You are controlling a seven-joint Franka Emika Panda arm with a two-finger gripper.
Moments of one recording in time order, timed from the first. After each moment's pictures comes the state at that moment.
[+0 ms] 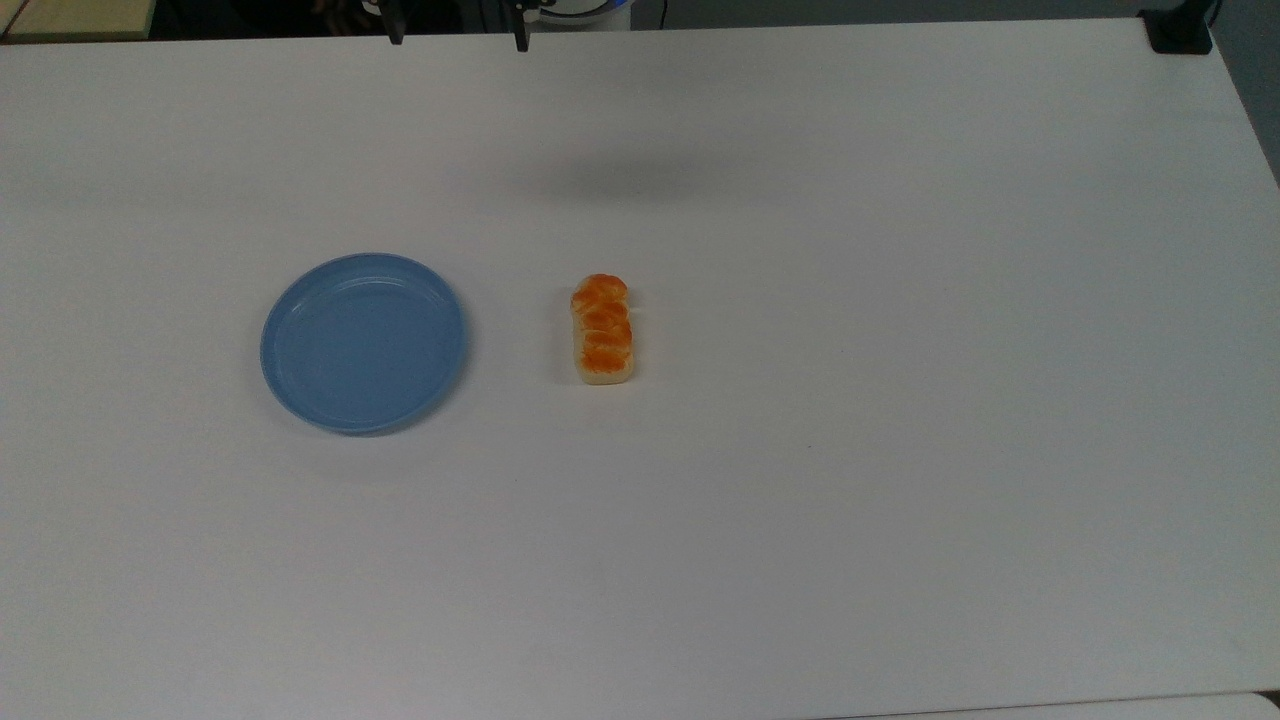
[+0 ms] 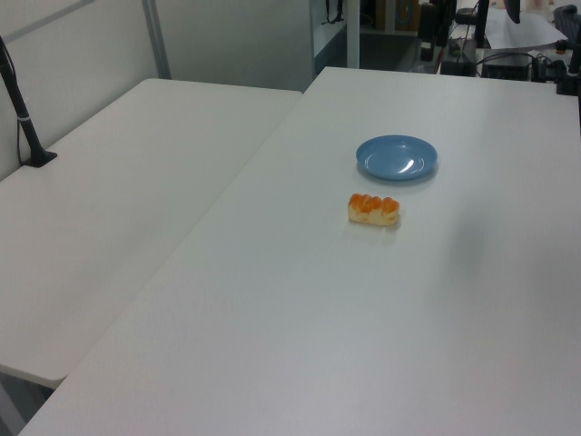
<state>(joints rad) 0.00 0.02 -0.08 -1.56 0.02 1.62 0.00</state>
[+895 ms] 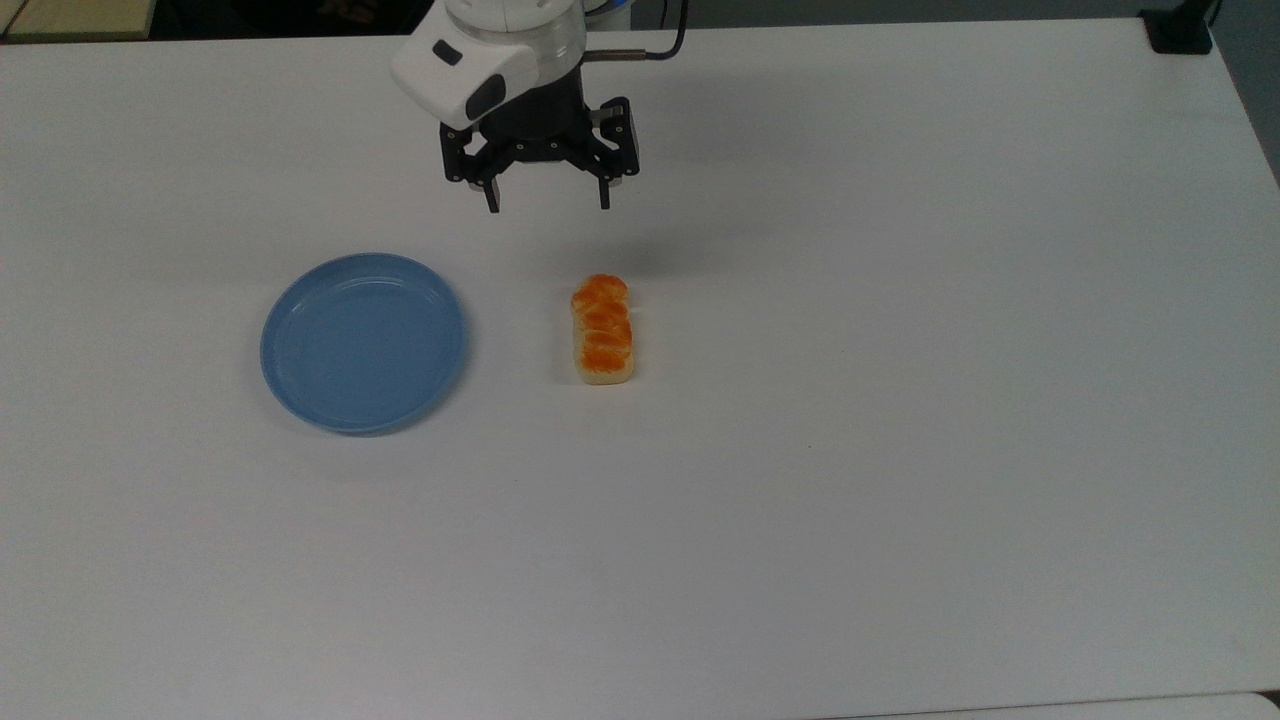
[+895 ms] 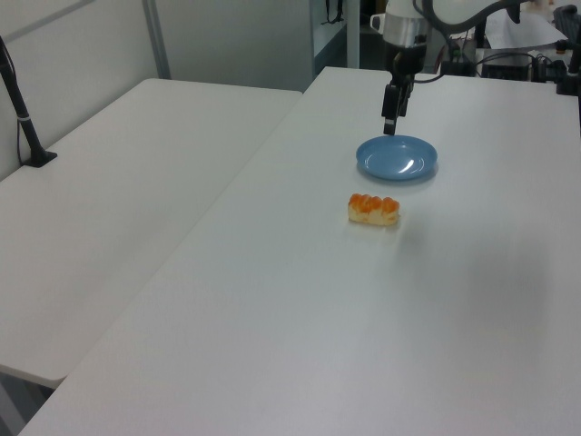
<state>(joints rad) 0.05 0.14 -0.03 -1.75 0.03 1.96 -0.02</state>
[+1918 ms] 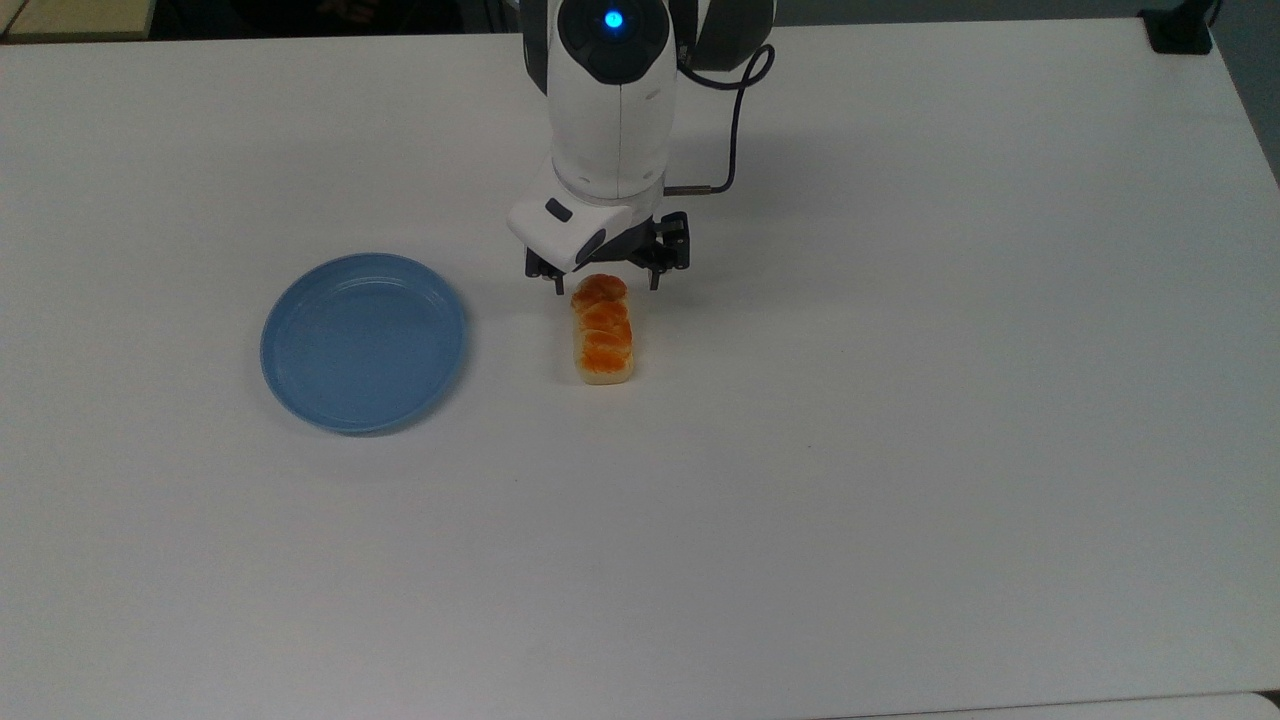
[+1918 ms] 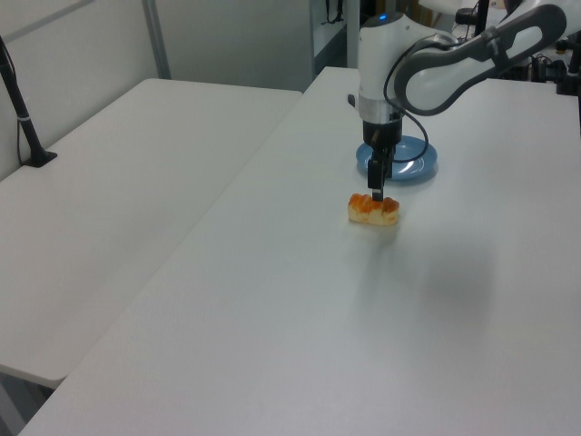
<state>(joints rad) 0.12 0.33 -0.01 -1.78 -0.04 2.08 0.05</state>
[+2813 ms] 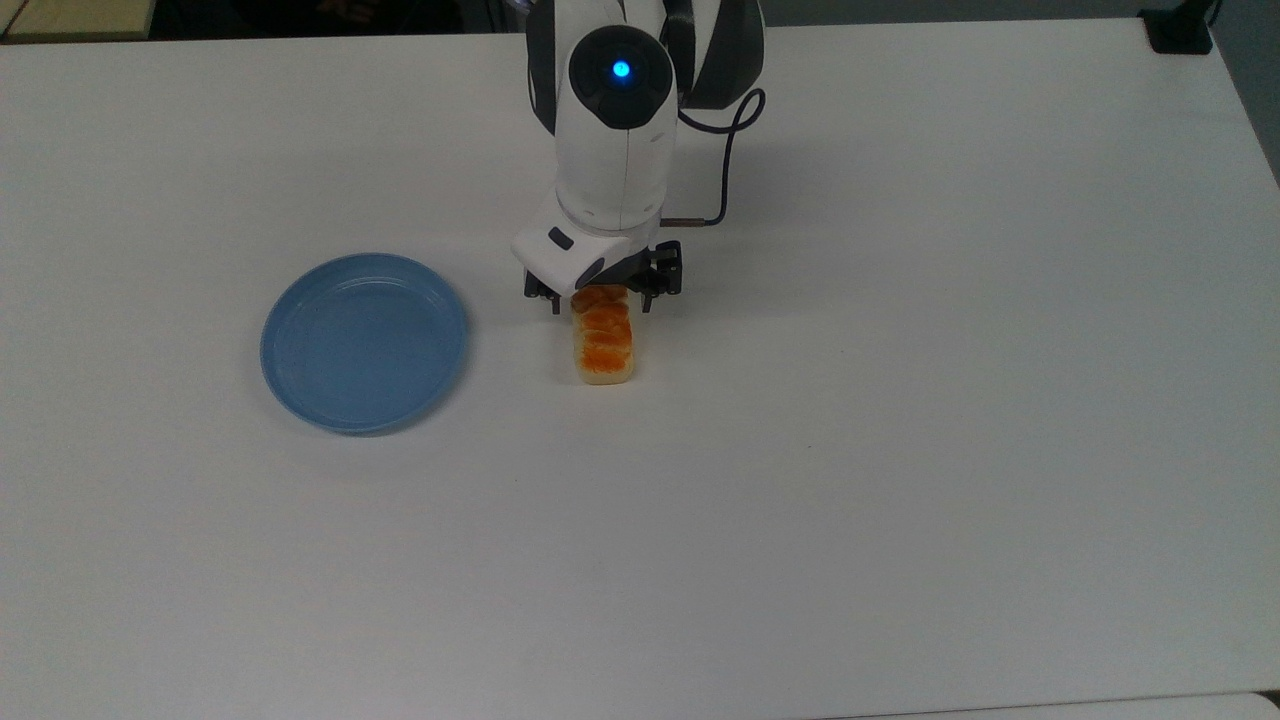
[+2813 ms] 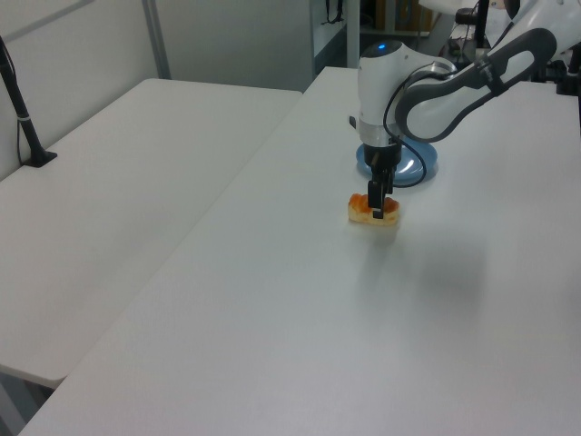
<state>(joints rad) 0.12 0.38 -0.01 -1.83 -0.09 2.19 0.10</state>
